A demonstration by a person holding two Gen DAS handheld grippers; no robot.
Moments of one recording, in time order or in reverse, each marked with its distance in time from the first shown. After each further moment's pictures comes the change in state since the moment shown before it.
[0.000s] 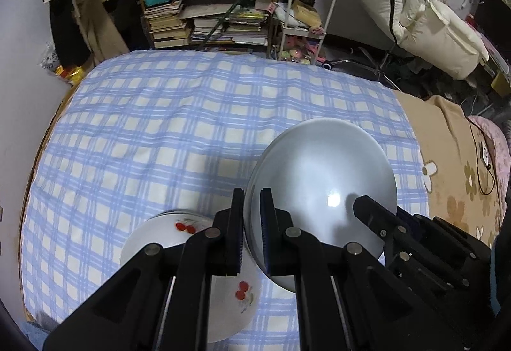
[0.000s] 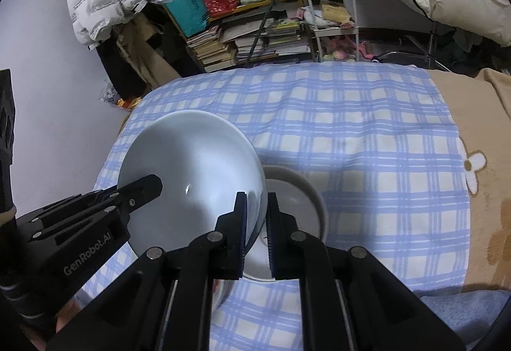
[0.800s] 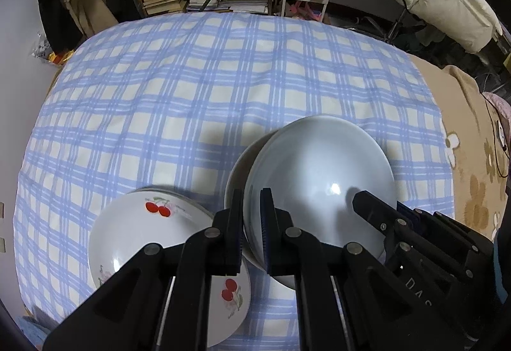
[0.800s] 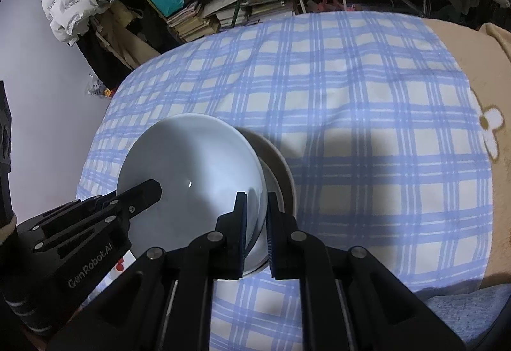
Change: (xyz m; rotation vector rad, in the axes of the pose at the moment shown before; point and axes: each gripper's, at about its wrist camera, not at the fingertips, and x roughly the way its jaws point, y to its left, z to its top) left arm 0.061 -0.014 -0.027 0.020 0.118 0.037; right arm 0.056 -0.043 -0.024 0.077 0.128 0.018
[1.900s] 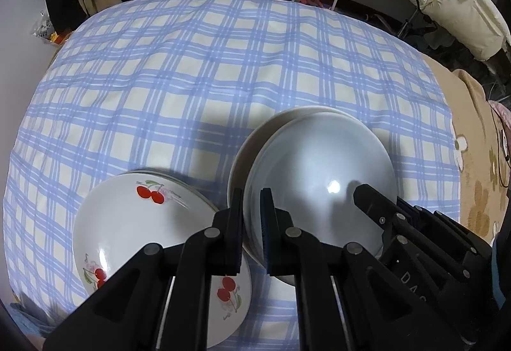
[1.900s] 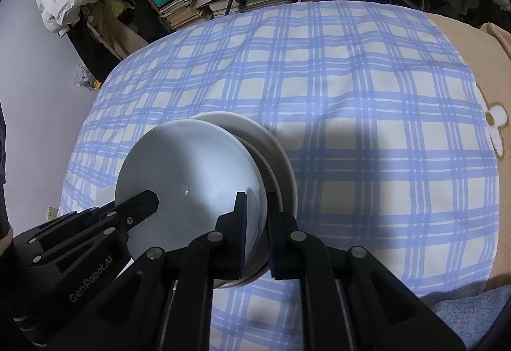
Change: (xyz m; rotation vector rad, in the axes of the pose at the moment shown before) left arm 0.020 0.007 -0.006 -0.054 0.040 -0.005; right arm 0.020 0.000 0.000 -0.006 0.016 -0.042
